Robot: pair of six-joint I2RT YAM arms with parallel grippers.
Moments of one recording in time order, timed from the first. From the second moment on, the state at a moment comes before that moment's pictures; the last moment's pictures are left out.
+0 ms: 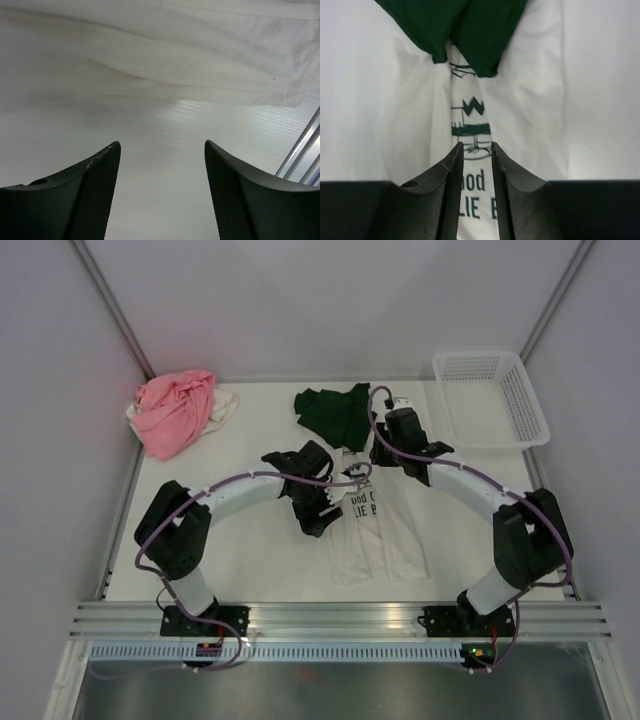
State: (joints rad) left arm -0.71 1.72 1.20 -0.73 0.33 0.47; right arm 0.48 1.66 1.15 -0.19 0.09 0.42
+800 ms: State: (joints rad) left arm -1.00 1.79 1.11 -0.59 0.17 0.53; right arm 0.31 1.49 0.72 -0.25 0.01 0.45
